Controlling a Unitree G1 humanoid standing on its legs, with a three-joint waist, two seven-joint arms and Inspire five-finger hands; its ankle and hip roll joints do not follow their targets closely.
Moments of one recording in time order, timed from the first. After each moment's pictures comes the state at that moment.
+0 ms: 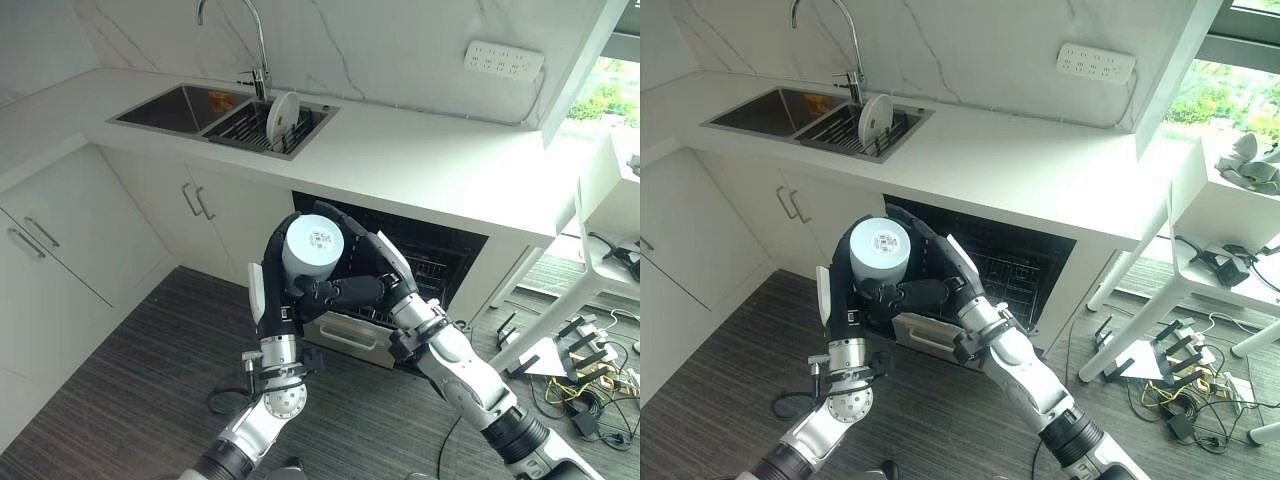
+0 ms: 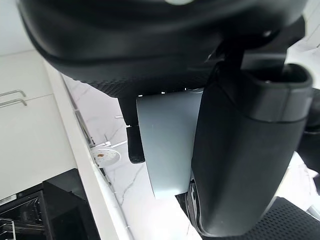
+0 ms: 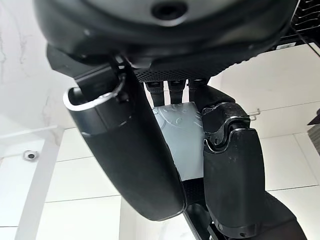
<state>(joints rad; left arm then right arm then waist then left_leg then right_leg) -0.14 0.30 -0.51 0.21 0.17 -0.43 0.89 -0.32 -0.35 0.55 -0.05 0.59 -0.13 -0.01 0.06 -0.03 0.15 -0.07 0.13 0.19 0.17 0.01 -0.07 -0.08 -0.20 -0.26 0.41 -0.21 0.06</state>
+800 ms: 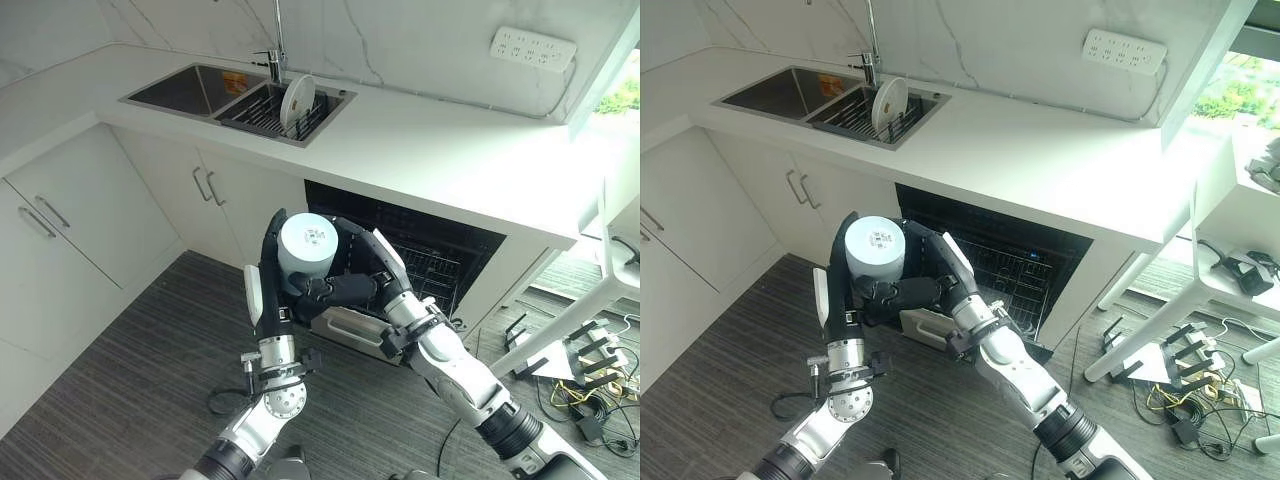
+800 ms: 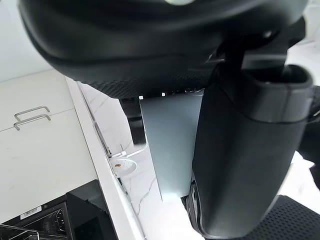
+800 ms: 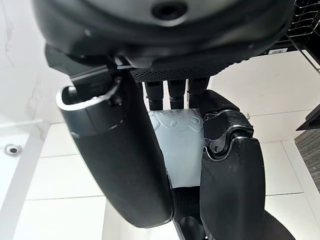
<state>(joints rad) -0.15 0.30 -0.52 0.22 0.17 -0.42 0.89 -0.34 -0.34 0.58 -0.03 0.51 -0.14 -0.14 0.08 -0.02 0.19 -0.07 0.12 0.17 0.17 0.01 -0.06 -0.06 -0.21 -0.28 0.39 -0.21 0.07</state>
